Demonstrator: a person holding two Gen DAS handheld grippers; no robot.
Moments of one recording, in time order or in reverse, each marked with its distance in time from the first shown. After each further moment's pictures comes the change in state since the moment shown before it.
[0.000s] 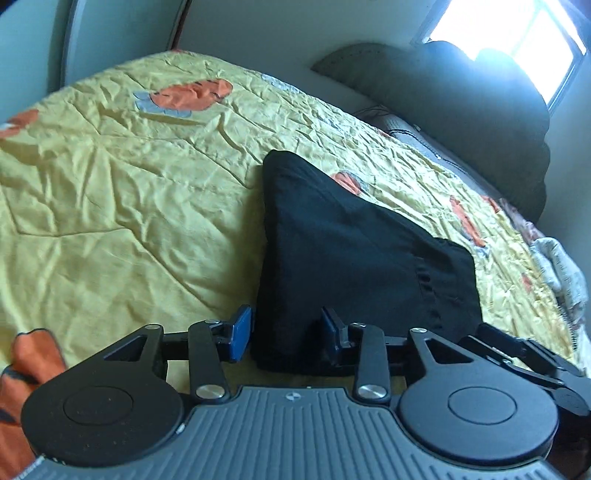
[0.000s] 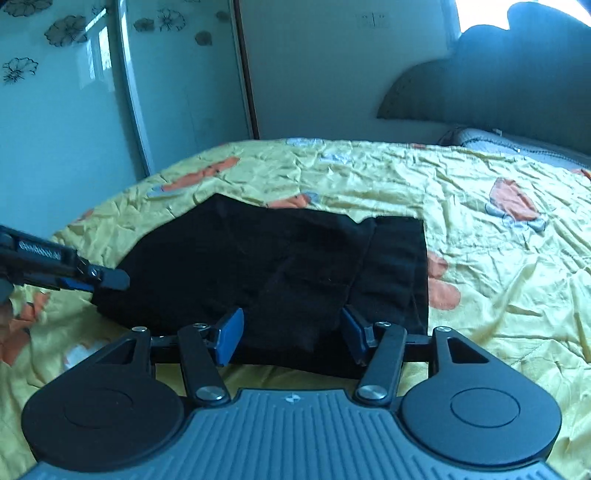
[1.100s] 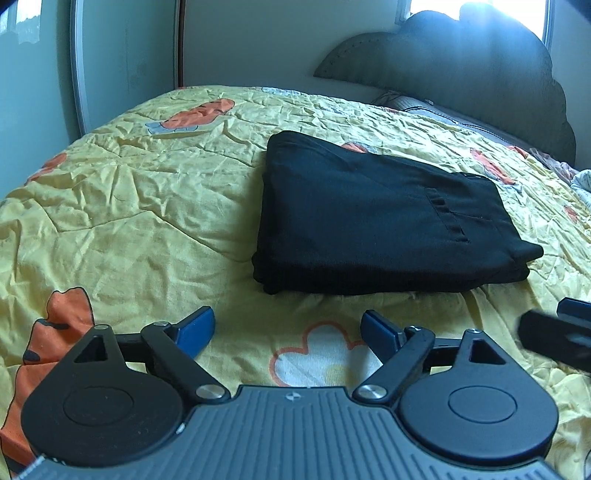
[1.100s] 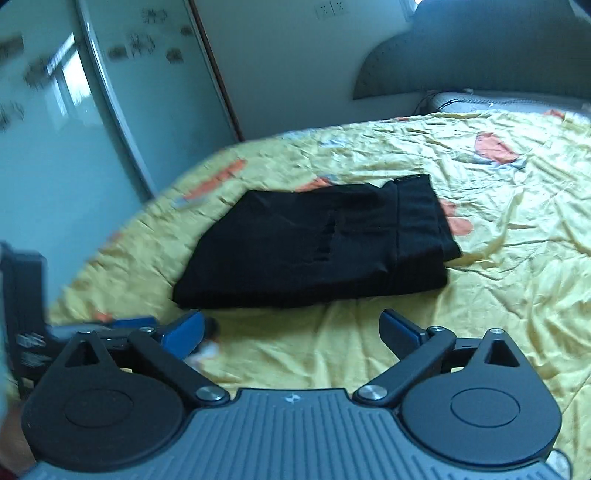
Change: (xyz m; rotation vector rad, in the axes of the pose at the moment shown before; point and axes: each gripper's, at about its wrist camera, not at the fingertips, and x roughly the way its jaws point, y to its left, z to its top) left arm -0.006 -0.035 -0.065 0.225 -0.076 0.207; right arm -0.044 0.058 -0.018 0.179 0.041 -0.051
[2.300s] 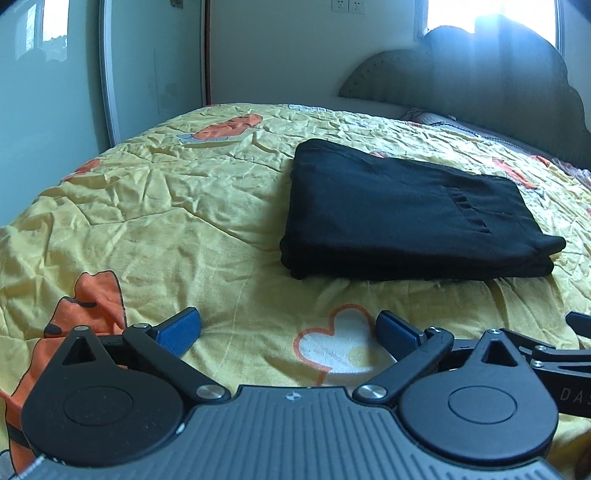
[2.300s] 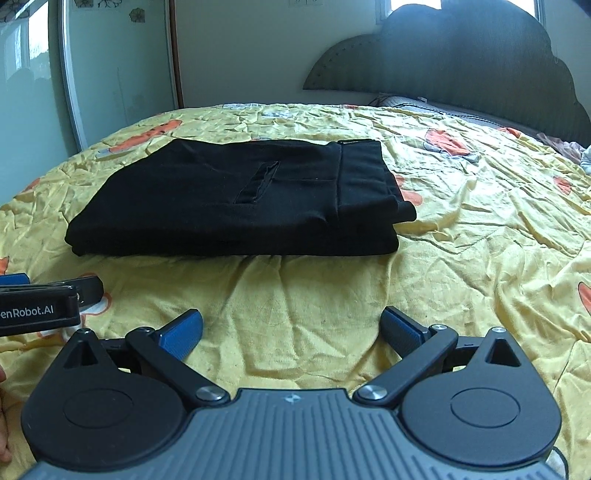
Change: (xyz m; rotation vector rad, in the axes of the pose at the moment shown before) left arm -0.005 0.000 -0.023 -0.007 -0.077 0.100; right arm 0.041 -0.005 -0.035 -0.080 0.013 -0.234
